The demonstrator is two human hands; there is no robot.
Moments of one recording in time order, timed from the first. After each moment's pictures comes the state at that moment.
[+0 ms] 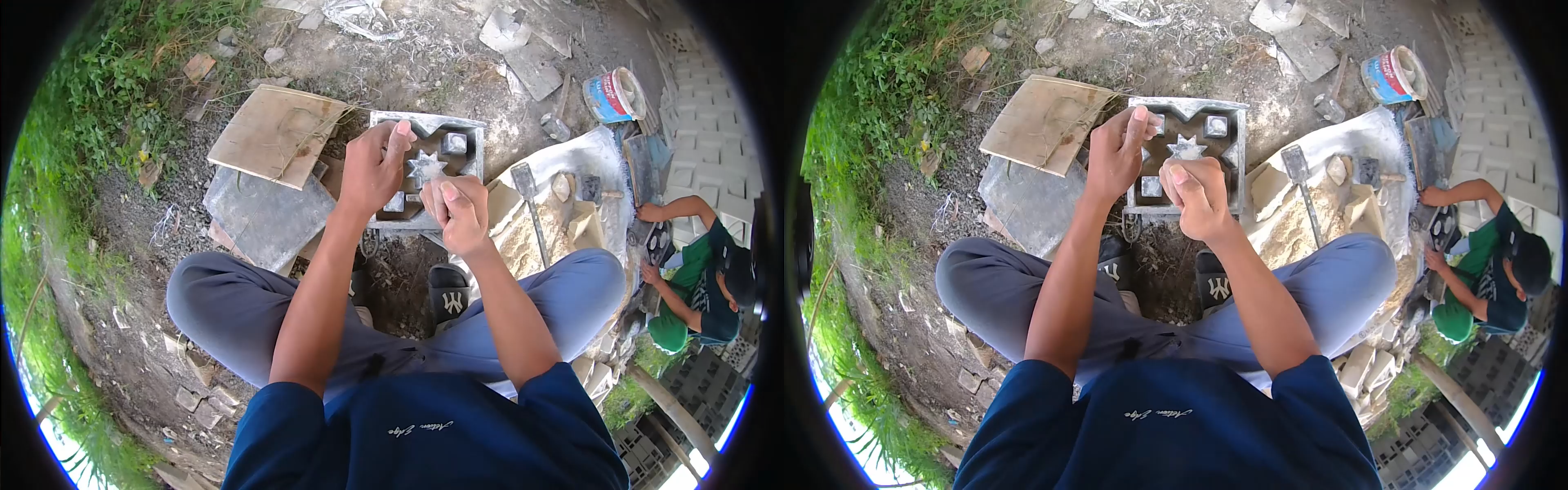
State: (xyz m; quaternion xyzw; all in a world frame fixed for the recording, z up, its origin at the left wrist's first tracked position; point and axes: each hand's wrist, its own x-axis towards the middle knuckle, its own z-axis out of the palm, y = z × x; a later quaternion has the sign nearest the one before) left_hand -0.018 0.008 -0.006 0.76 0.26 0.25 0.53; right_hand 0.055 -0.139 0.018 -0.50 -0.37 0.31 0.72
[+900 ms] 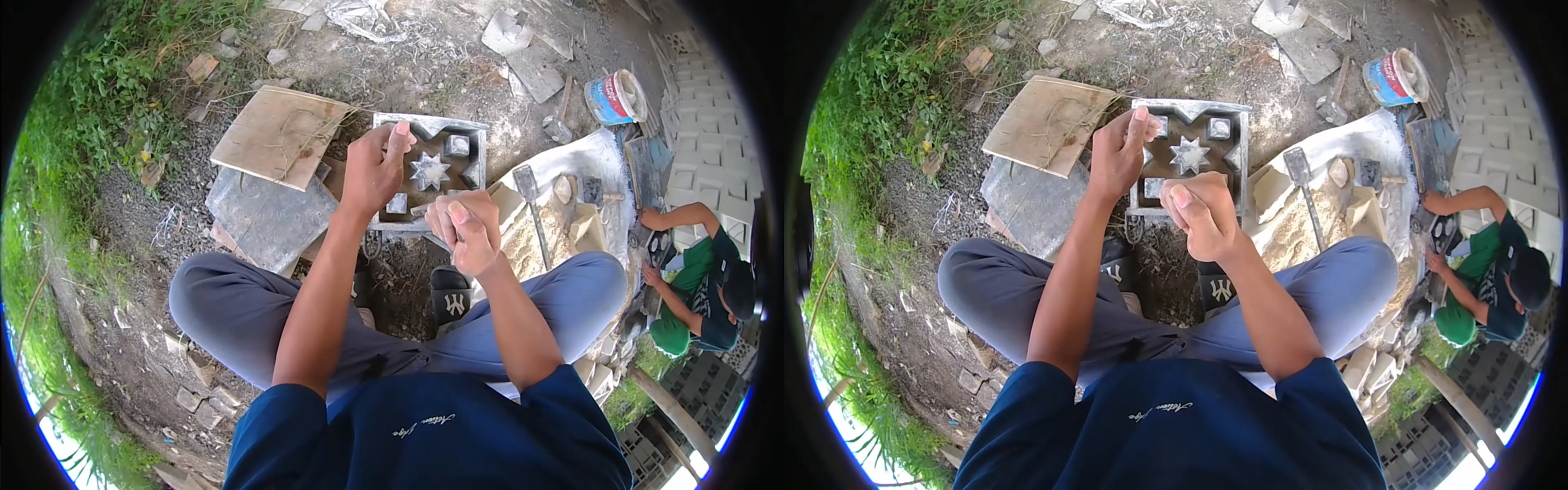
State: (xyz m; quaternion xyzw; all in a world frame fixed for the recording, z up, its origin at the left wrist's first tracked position) left_hand -0.018 0.013 -0.010 0.75 0.29 0.24 0.54; right_hand 0.050 -0.146 0.031 -0.46 -0.41 0.36 0.70
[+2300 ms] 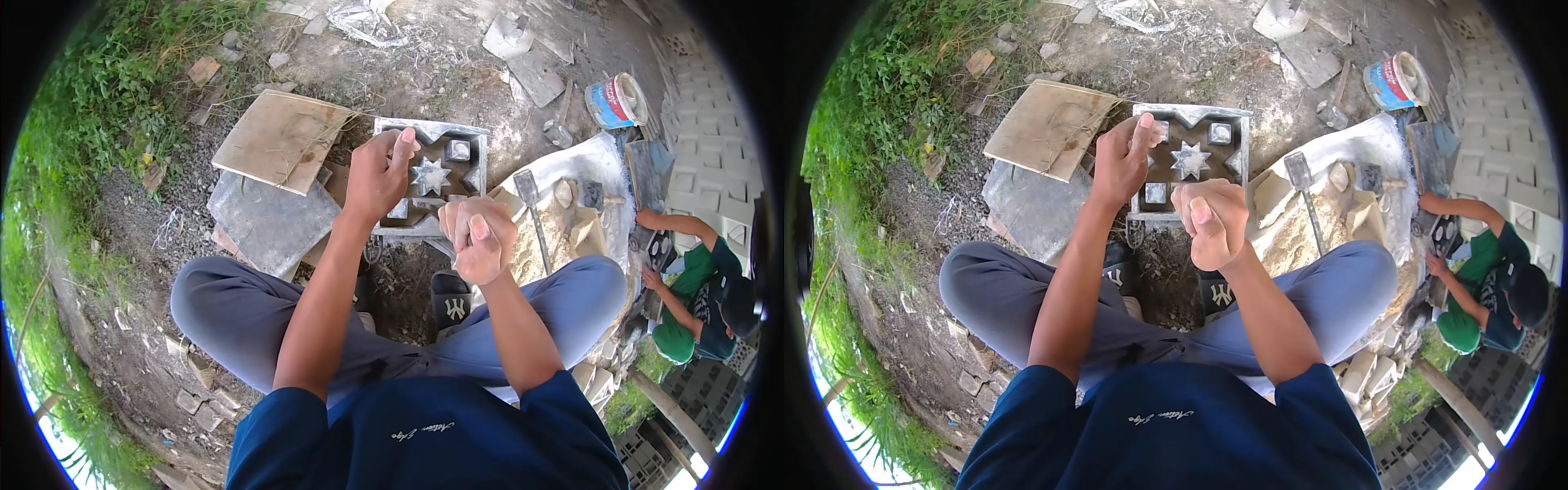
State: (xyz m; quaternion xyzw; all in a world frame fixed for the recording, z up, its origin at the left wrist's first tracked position) left_hand -0.016 0.012 -0.011 0.77 0.28 0.24 0.52; right_hand 0.048 -0.144 0.034 -0.45 -0.45 0.20 0.75
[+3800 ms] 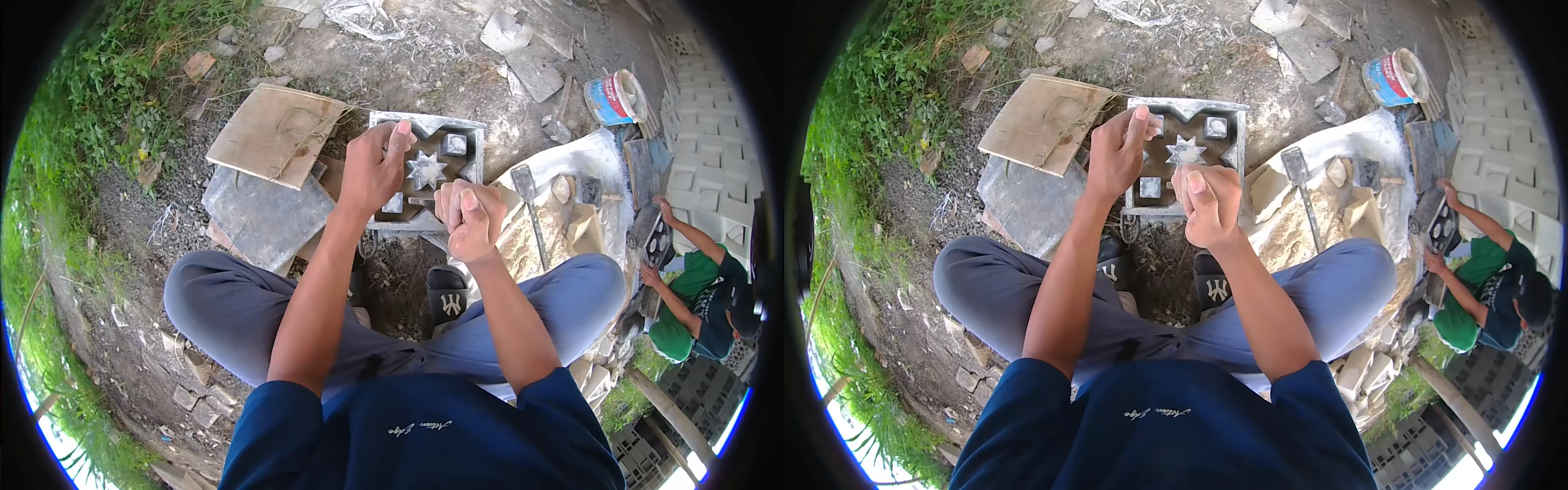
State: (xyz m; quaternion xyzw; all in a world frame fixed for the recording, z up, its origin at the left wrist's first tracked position) left_hand -0.015 0.009 -0.010 0.77 0.28 0.23 0.53; right_hand 0.055 -0.143 0.019 -0.50 -0.37 0.24 0.74
